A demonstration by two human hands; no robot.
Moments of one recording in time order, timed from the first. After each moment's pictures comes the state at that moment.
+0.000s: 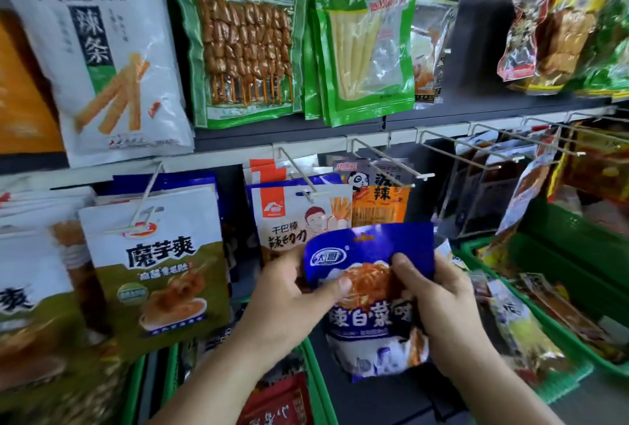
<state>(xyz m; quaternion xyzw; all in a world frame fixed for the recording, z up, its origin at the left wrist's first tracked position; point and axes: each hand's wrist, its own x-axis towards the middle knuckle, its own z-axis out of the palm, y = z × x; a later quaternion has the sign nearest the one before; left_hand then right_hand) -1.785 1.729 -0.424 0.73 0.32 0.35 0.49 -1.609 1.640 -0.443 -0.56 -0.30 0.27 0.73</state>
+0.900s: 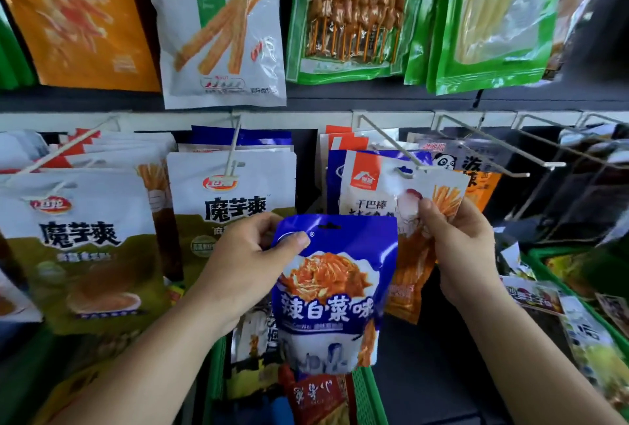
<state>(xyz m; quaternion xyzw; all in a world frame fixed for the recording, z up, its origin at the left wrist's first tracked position) -1.893 1.787 -0.431 0.65 0.46 0.39 0.47 -1.631 1.748 -0.452 -0.51 -0.34 0.27 0.74</state>
